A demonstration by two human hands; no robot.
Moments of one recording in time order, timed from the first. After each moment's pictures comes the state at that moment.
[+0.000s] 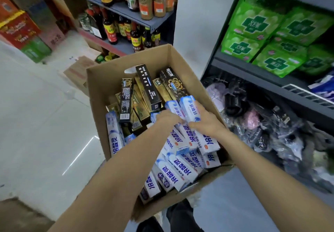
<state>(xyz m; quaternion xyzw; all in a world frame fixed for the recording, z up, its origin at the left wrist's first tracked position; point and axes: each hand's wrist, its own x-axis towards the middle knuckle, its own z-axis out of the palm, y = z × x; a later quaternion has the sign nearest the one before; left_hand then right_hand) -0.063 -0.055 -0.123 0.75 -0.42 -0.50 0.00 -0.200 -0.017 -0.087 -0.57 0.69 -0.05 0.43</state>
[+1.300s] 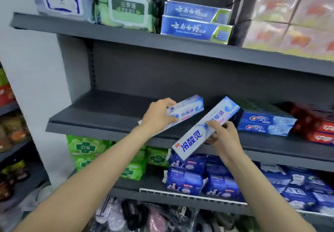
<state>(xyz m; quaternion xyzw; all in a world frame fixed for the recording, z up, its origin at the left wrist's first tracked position) -0.548 -0.162 0.179 0.37 -0.83 -0.29 0.31 -0.695 -0.035 0.160 -0.27 0.59 -0.69 0.32</state>
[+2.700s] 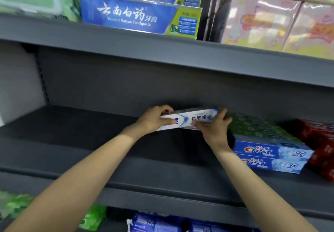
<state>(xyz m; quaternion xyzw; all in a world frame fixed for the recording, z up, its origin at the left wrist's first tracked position) -0.718 -0.295 0.157 0.30 -0.87 -0.28 0.27 -0.871 -0.174 0.151 -0.39 0.72 -0.57 0.03</state>
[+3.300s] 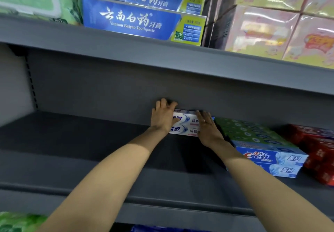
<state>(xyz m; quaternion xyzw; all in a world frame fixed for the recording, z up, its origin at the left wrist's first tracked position) -0.779 -0.316 0.144 0.39 -0.87 0.00 0.31 -0.910 -0.210 0.145 -0.54 0.83 -0.14 -0.02</state>
